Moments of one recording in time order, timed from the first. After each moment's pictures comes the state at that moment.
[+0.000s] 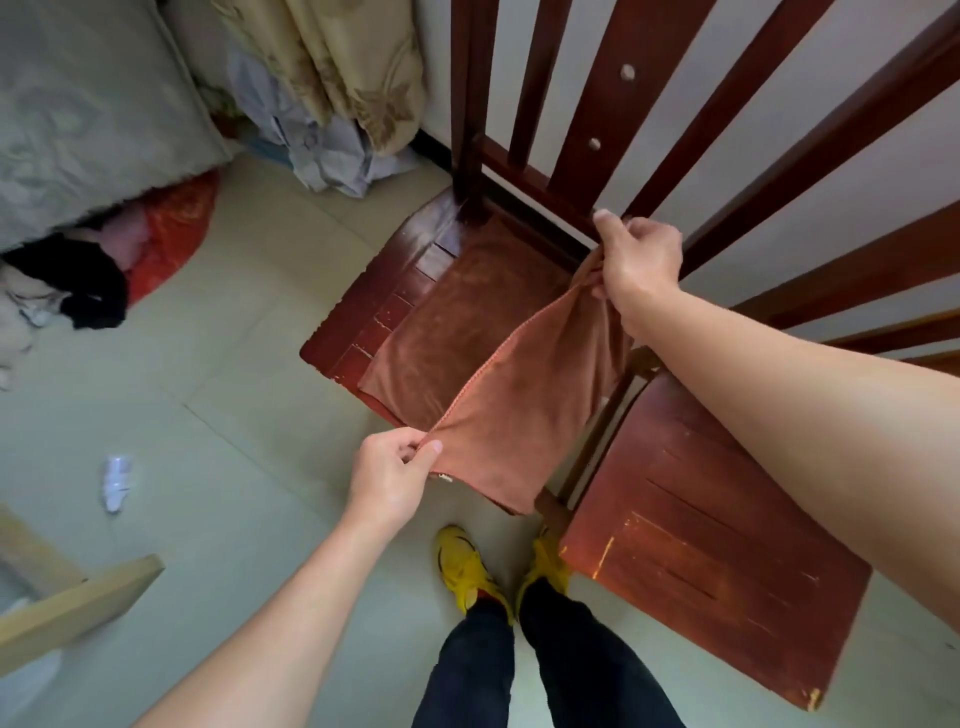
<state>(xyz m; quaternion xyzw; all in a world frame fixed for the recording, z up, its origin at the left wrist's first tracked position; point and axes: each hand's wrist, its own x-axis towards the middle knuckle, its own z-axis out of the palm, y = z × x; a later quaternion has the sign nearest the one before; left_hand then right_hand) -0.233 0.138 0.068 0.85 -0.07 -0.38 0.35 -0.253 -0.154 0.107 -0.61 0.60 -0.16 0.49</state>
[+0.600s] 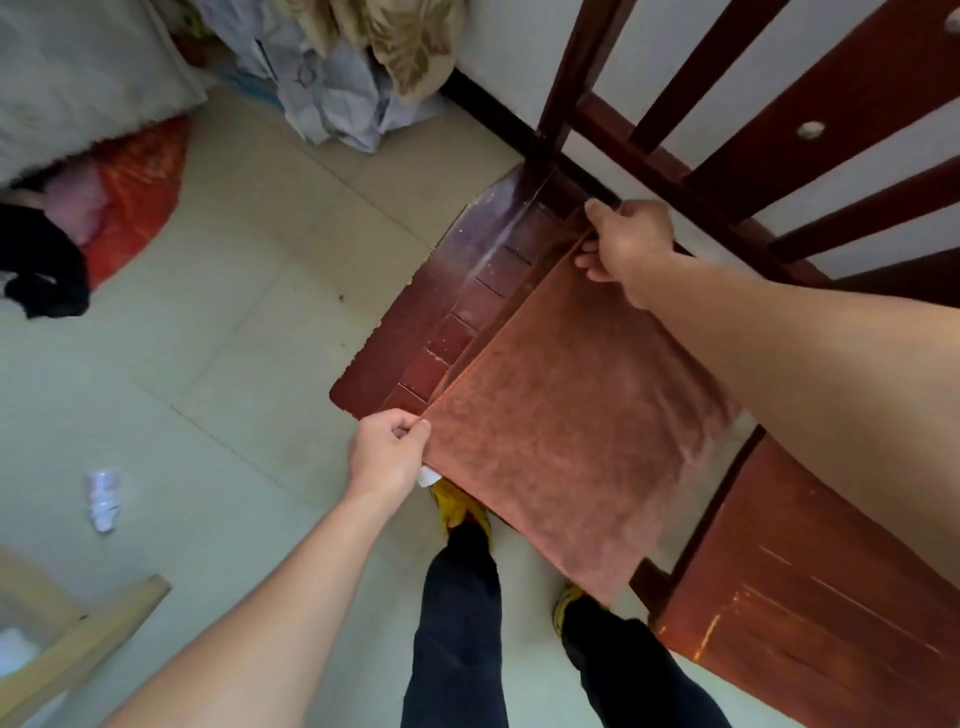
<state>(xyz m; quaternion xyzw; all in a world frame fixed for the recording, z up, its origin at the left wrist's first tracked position) -0.093 0.134 -0.047 0.85 0.06 -0.41 0.31 -0.107 -0.165 -0.035 -0.60 0.62 -0.01 0.51</state>
